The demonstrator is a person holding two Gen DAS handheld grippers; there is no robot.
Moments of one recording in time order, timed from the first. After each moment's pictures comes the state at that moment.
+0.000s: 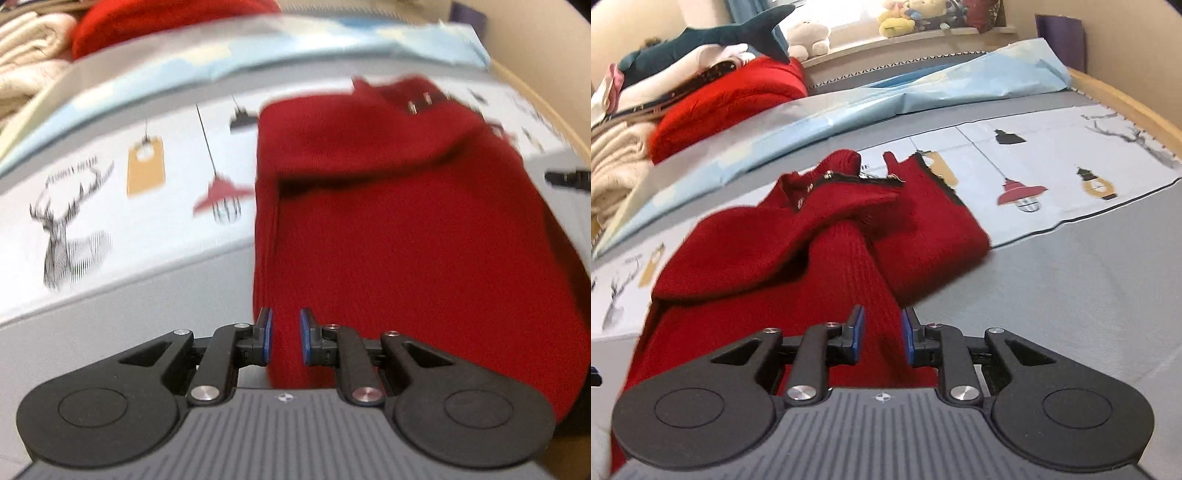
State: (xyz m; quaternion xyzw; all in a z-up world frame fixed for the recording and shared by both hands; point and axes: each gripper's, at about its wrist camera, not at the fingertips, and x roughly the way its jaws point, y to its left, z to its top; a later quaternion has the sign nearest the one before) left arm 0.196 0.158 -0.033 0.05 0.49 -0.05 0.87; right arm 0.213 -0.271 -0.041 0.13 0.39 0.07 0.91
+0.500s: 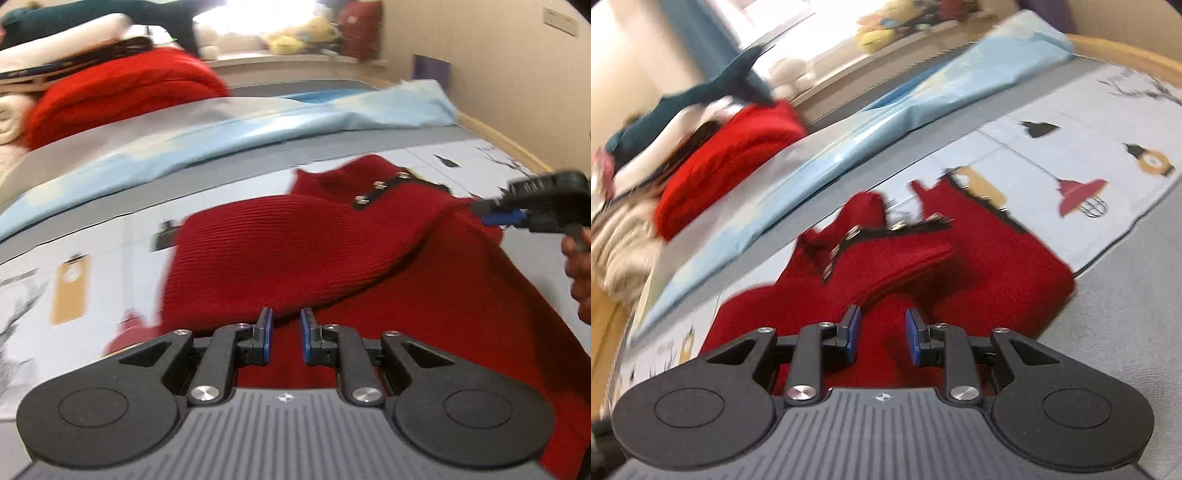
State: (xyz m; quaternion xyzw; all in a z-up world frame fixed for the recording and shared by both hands) left arm 0.280 0.058 -0.036 0.06 0.37 -0.11 0.92; right arm 0.308 -0.260 -0.058 0.26 0.36 0.07 0.89
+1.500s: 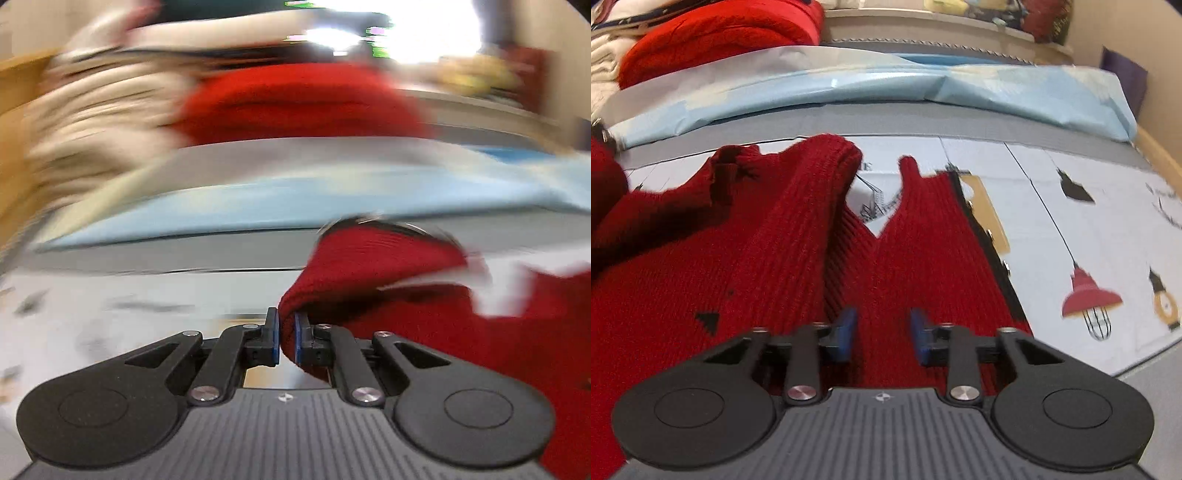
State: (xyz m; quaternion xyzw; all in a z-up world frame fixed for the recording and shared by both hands) left arm 0.398 0.236 -0.044 0.02 0.33 0.19 0.92; right arm 0.398 -0.213 -0.103 -0.04 0.42 0.08 0.90
